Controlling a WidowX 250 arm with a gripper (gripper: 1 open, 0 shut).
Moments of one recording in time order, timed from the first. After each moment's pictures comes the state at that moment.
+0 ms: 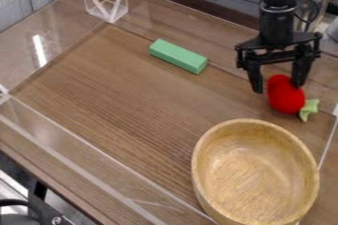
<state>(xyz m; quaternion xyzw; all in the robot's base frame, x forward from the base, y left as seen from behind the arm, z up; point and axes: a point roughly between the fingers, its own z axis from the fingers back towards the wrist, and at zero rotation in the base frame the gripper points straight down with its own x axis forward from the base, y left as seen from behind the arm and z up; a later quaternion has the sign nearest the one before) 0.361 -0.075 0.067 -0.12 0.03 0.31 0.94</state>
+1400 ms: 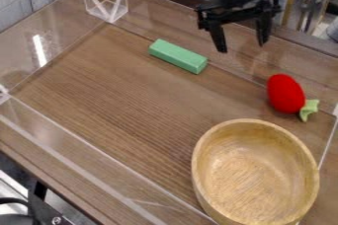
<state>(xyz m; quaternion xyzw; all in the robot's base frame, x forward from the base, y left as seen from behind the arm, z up) 0.369 -0.011 0.104 -0.14 -0.03 0.31 0.94</state>
